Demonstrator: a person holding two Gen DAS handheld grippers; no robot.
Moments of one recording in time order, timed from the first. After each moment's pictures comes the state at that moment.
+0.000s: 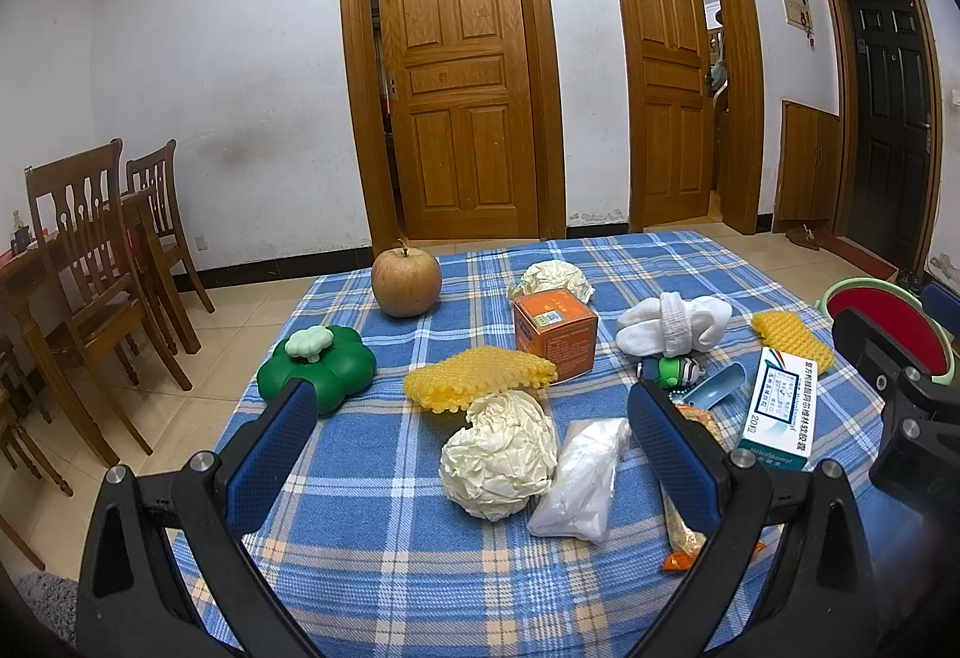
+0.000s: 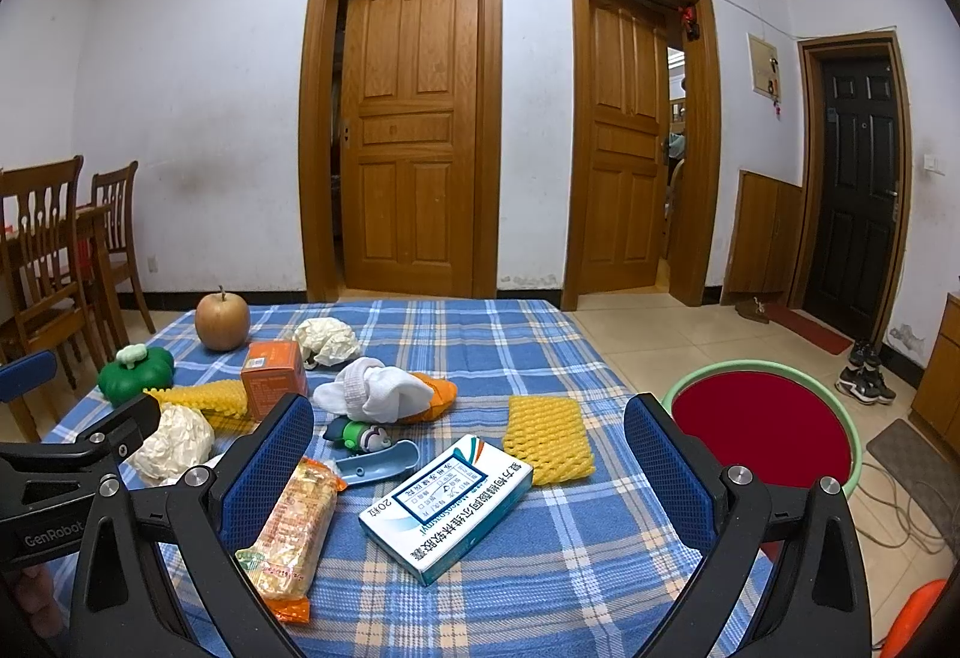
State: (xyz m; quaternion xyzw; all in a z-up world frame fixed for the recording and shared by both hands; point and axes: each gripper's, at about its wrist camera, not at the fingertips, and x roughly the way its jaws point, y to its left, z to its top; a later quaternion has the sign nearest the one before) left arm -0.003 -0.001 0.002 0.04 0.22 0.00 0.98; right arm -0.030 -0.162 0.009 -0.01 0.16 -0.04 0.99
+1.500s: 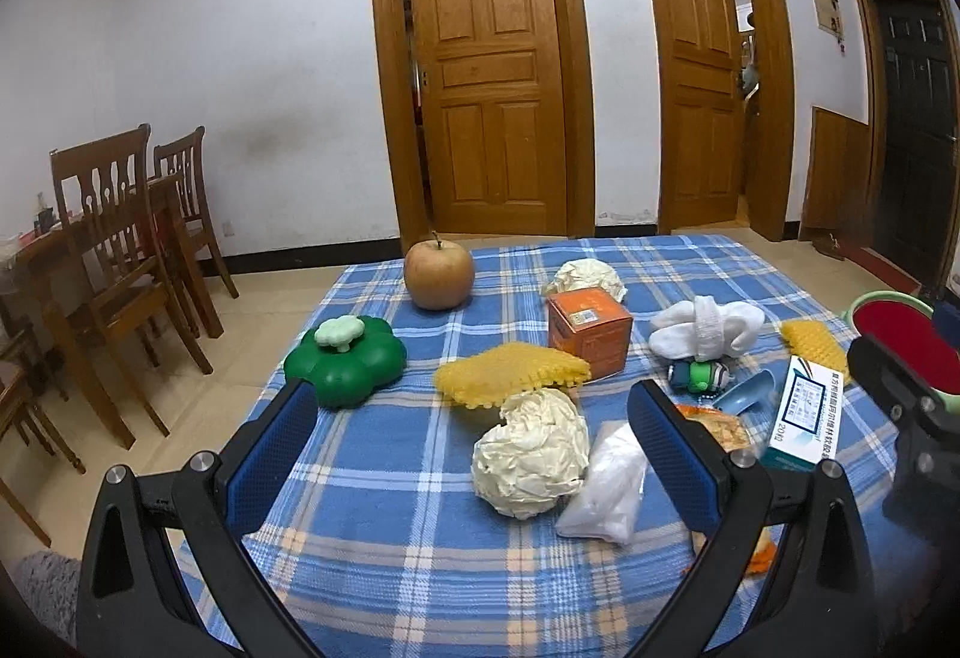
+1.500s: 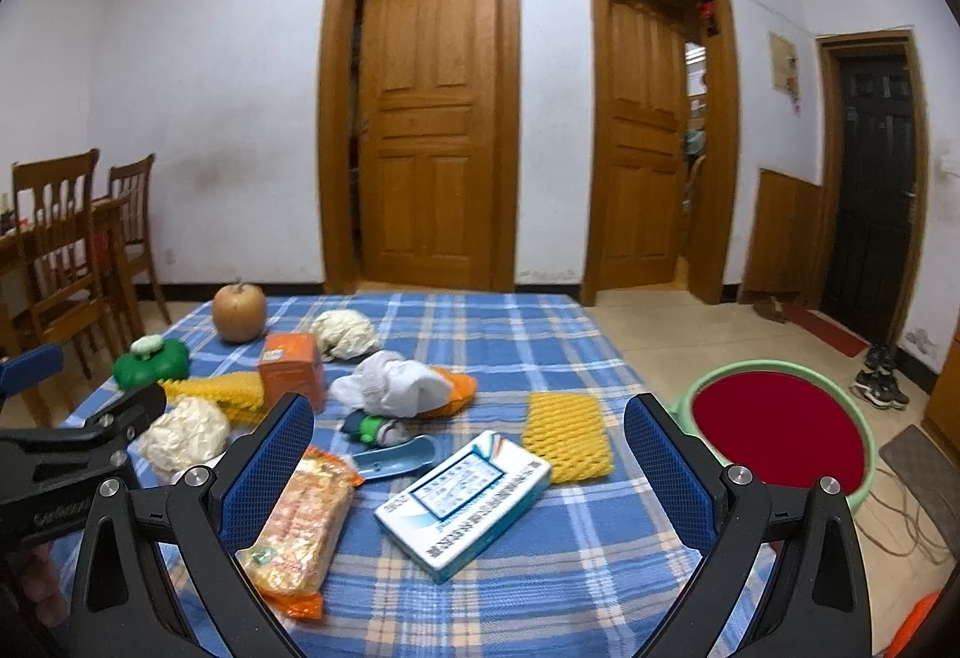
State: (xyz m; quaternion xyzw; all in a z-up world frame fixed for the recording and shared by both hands) left arm -0.002 0.005 -0.002 0.03 0.22 0.04 0.97; right arm -0.024 -0.159 0.009 -0.02 0.17 -0.01 0.98
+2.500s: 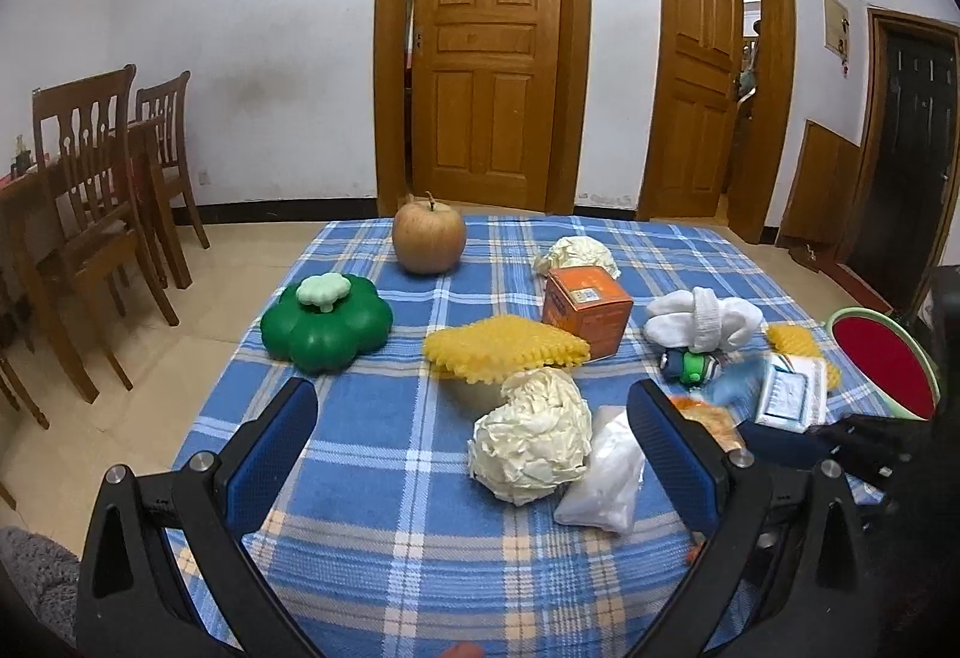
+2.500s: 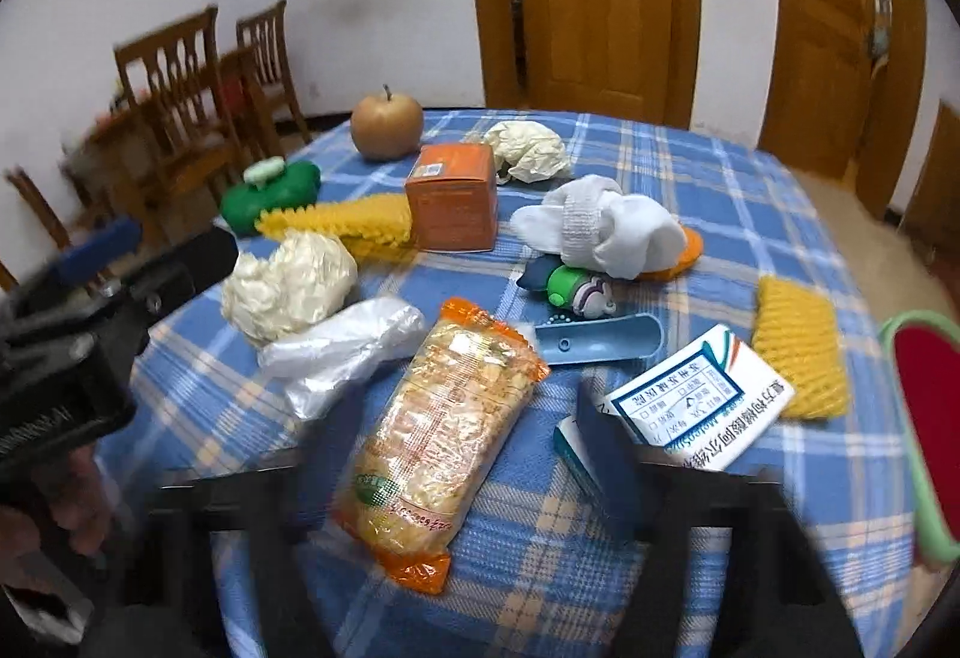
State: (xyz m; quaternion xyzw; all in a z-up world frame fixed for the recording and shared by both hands) left arm 0.011 0.024 -0.007 -0.03 0.26 0.00 0.96; right arm 0.038 -0.107 -0.041 -0.05 0.38 0.19 0.91
